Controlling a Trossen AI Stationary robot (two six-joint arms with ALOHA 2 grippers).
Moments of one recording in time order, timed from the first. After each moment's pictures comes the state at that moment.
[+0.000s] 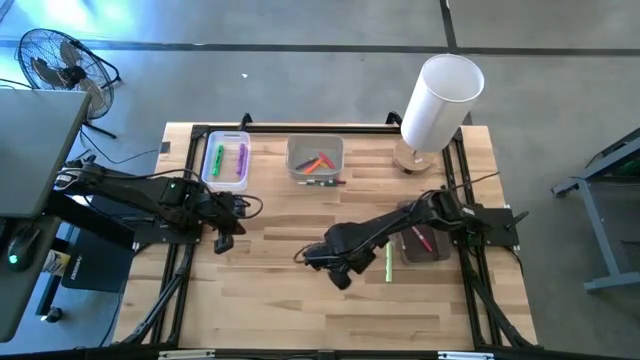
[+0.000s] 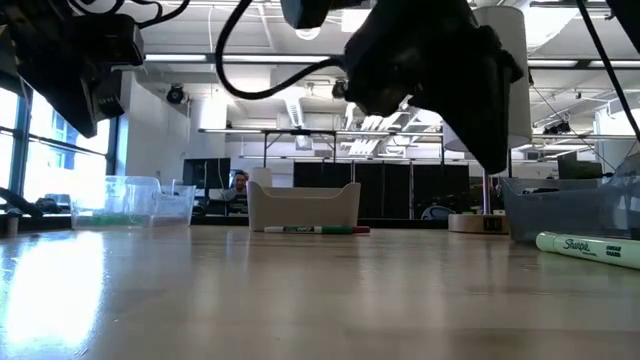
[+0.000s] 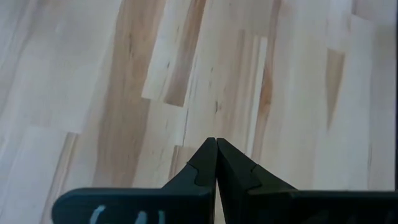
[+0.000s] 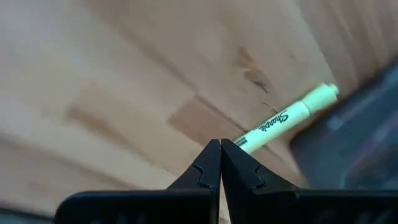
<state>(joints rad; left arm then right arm) -0.17 0.78 0.60 -0.77 0.06 -0.43 0.28 2.24 1.91 -1.54 -0.18 1.05</state>
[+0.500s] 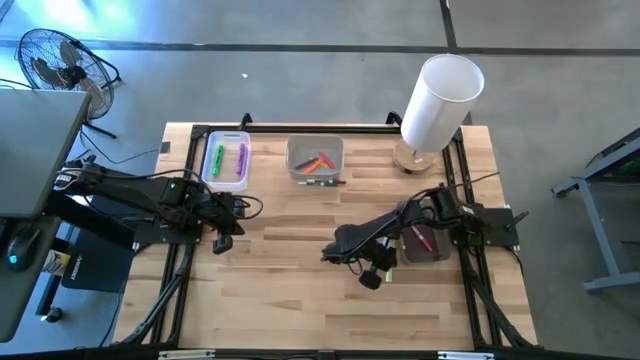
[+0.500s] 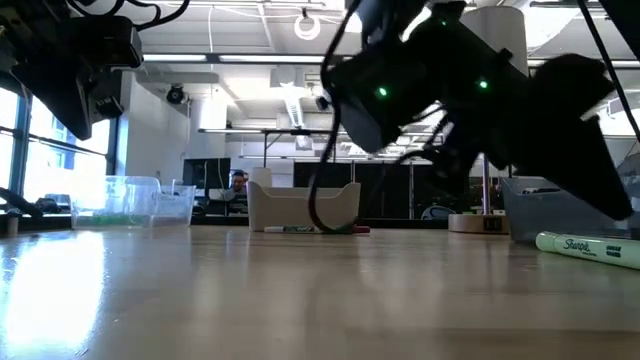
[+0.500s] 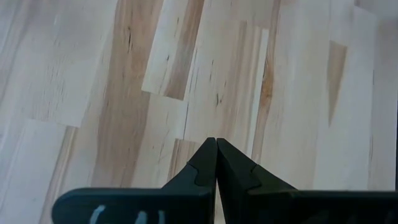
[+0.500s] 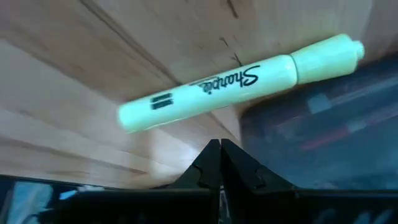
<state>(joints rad) -0.17 0.78 0.60 -0.79 0.06 -0.43 0.24 2.24 1.60 -1.57 -0.35 0.60</state>
